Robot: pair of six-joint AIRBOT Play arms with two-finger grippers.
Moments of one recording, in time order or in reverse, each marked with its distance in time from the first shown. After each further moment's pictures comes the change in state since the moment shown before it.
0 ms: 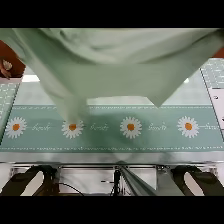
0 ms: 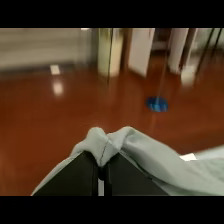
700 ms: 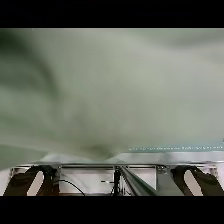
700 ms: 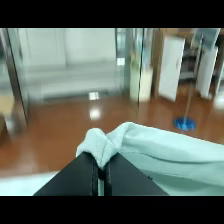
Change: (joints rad) left arm 0.011 0.267 0.367 0.297 -0.538 -0.362; right arm -0.154 0.019 0.578 -0.281 0.573 0.072
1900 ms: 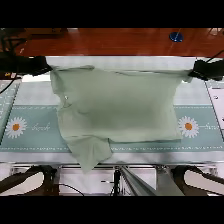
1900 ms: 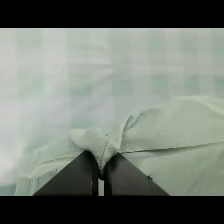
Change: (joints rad) left arm -0.061 -0.687 -0.742 -0.096 0.437 0.126; right arm -0.001 -0.642 -0.718 0.029 -0.533 -0.200
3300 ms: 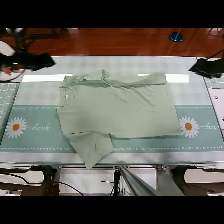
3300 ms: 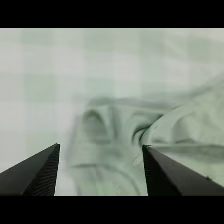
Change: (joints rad) left arm 0.070 -0.311 0.235 0.101 0.037 0.012; right arm -0.106 -0.182 0.150 0.015 -0.006 -0.116
